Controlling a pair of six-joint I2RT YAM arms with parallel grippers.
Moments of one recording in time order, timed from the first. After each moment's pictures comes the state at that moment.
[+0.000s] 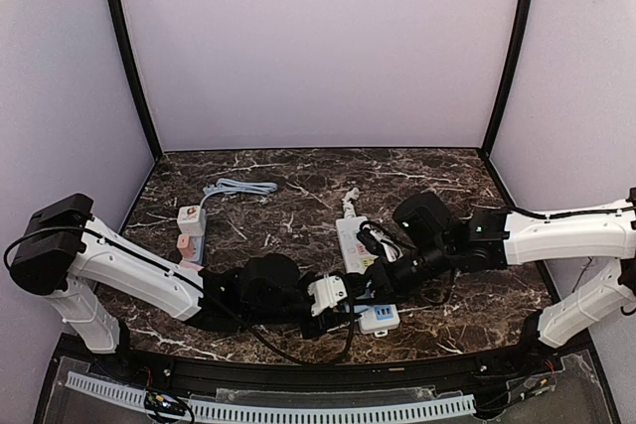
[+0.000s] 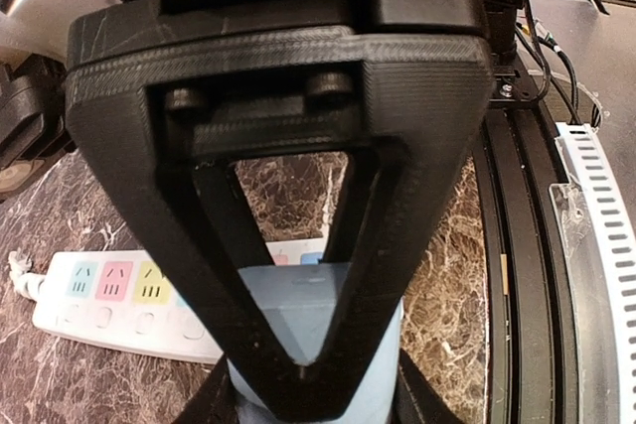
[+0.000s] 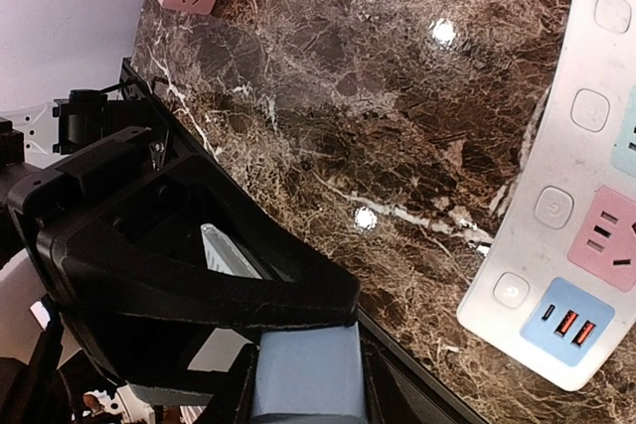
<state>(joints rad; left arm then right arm) -1.31 1.65 0.76 0.46 -0.04 0.22 1.05 1.33 0.83 -0.34 -0.43 0.84</state>
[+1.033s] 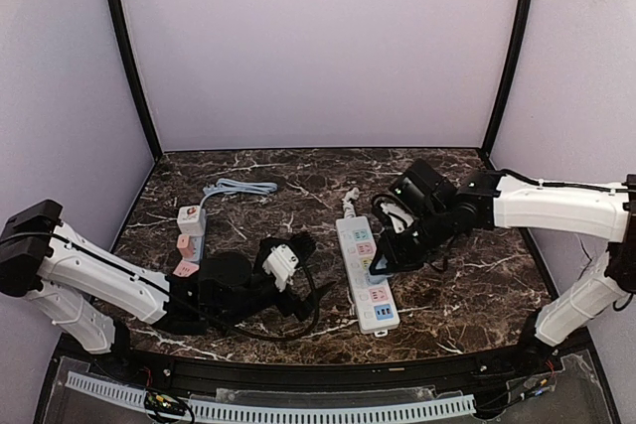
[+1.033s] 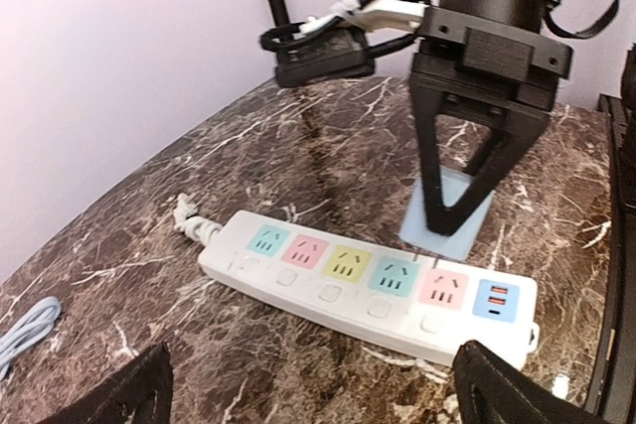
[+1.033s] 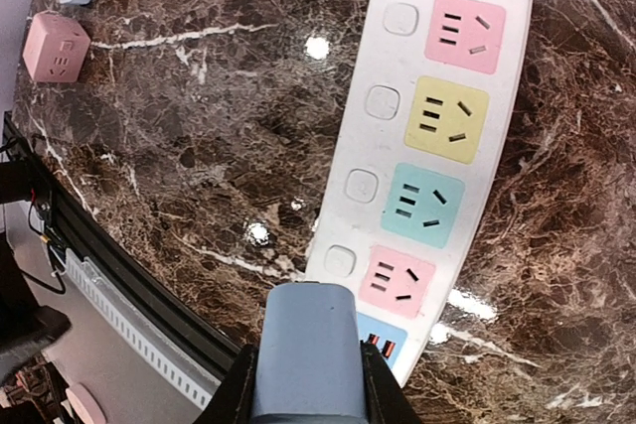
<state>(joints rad) -1.30 1.47 0.58 0.65 -0.43 0.10 0.91 1.43 1.07 -0.72 -0.23 0.62</state>
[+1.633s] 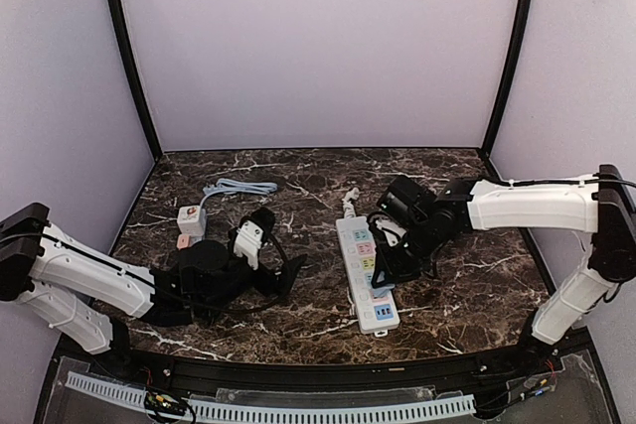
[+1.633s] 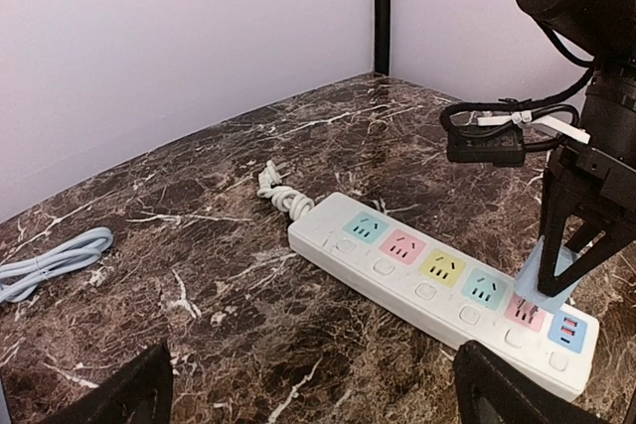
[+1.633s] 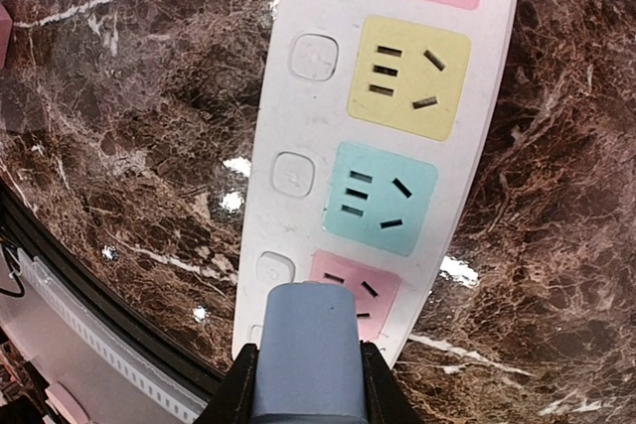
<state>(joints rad) -1.18 1.38 0.46 0.70 -0.52 -0.08 0.89 1.56 1.07 -0.75 -0.22 0.60</state>
